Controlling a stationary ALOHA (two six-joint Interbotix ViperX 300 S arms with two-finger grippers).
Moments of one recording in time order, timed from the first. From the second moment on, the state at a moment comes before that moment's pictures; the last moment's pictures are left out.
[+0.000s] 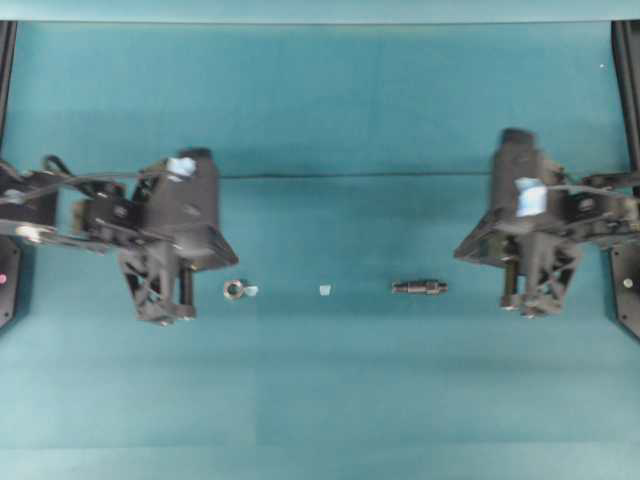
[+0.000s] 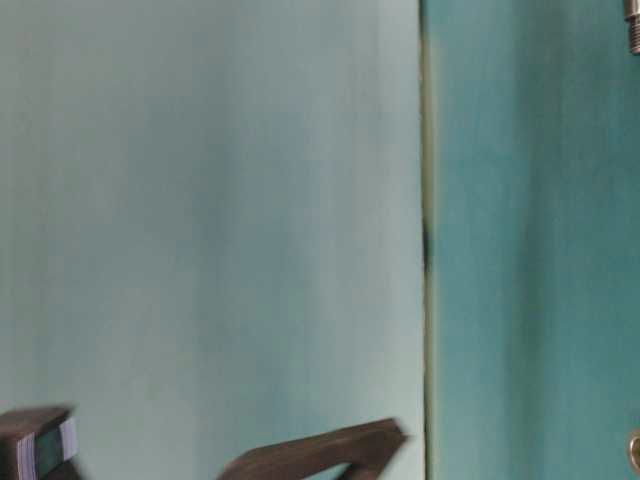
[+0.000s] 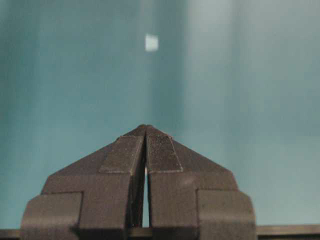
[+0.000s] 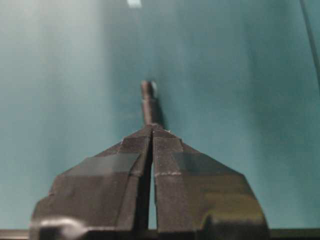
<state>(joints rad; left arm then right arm) 0.00 -0.25 0.70 0.01 0.43 -0.07 -0.04 -0.46 0.89 0.03 0.50 0.10</state>
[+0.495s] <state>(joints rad) -0.01 -0.05 0.65 0.02 0.49 -0.07 -0.05 -0.29 0.81 0.02 0.59 0.10</state>
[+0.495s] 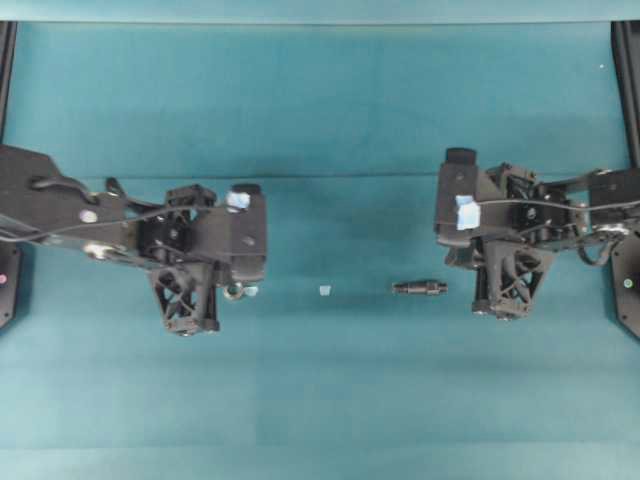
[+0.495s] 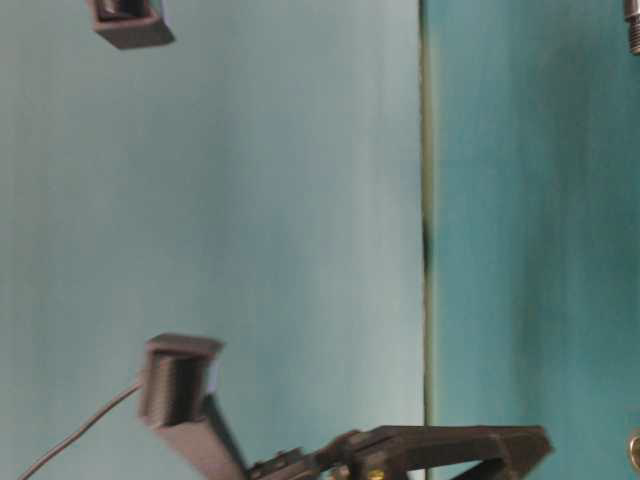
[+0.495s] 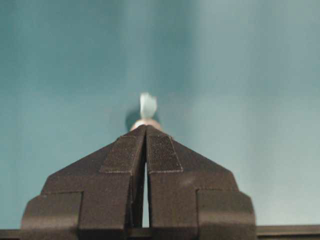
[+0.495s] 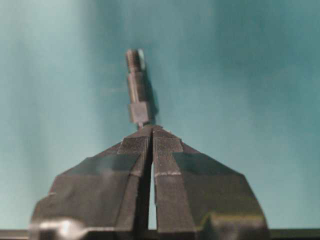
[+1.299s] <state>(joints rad) -0.02 0.02 0.61 0.02 0.54 -0.05 -0.05 -0.19 0.80 0.02 0.55 0.10</state>
